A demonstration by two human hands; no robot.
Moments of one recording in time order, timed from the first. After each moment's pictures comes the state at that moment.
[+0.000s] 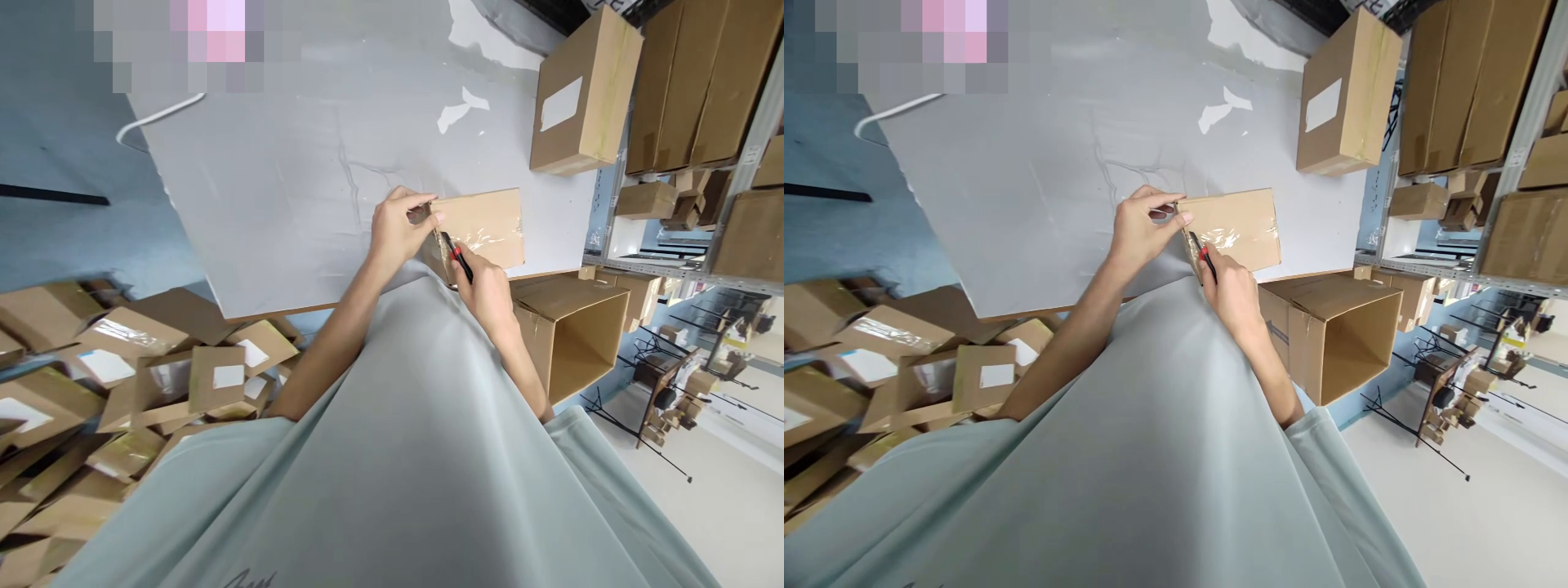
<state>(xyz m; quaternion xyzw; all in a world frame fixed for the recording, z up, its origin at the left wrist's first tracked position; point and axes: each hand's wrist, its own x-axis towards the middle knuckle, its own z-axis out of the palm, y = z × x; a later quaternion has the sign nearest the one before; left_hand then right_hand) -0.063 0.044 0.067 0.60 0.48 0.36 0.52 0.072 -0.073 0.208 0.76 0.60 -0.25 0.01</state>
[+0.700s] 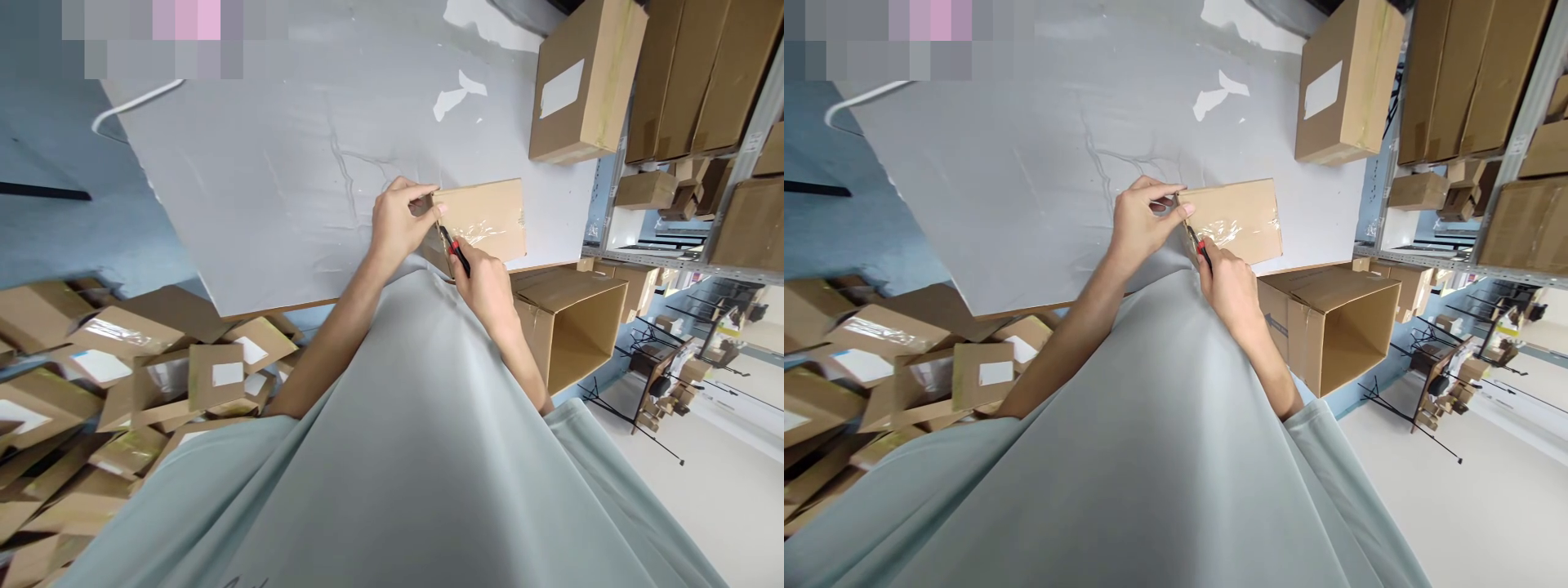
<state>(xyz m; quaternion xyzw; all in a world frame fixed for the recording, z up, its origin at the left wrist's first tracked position) -0.056 0.045 0.067 0.61 0.49 0.35 0.52 0.056 -0.064 0.226 0.77 0.58 -0.25 0.09</state>
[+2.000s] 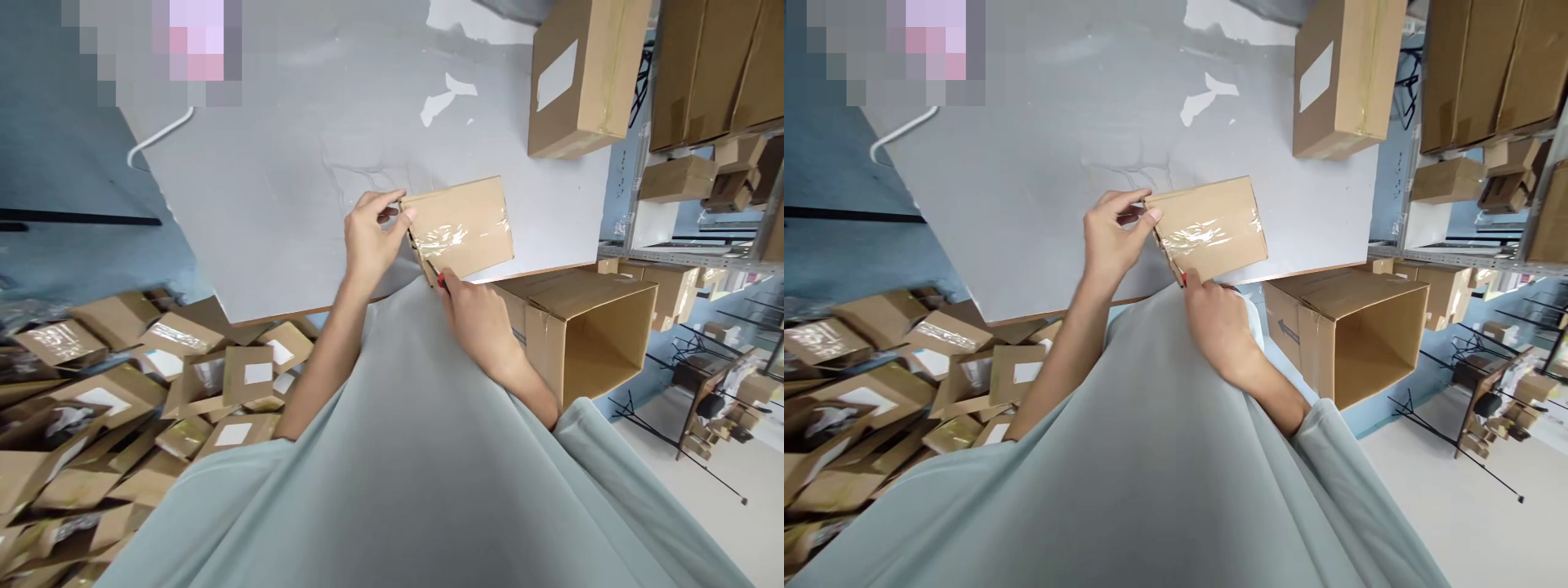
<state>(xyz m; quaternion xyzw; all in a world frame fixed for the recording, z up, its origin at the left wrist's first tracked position) -0.056 0.026 0.075 0.61 0.53 0.34 0.47 0.075 -0.087 0.254 0.73 0.59 -0.29 0.21</state>
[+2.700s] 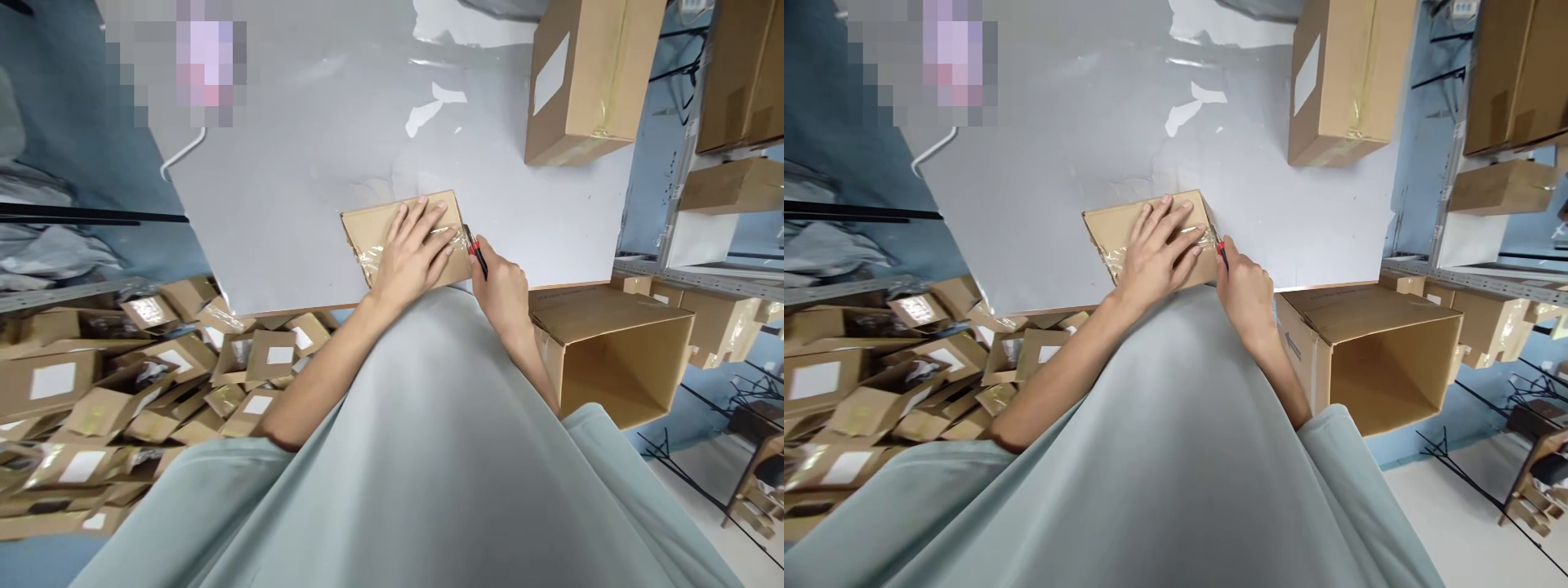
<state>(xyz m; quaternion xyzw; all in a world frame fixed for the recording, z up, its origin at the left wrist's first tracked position) 0.063 -0.002 0.114 0.81 0.45 0.21 0.33 0.239 -0.061 0.209 0.76 0.58 -0.28 0.04</state>
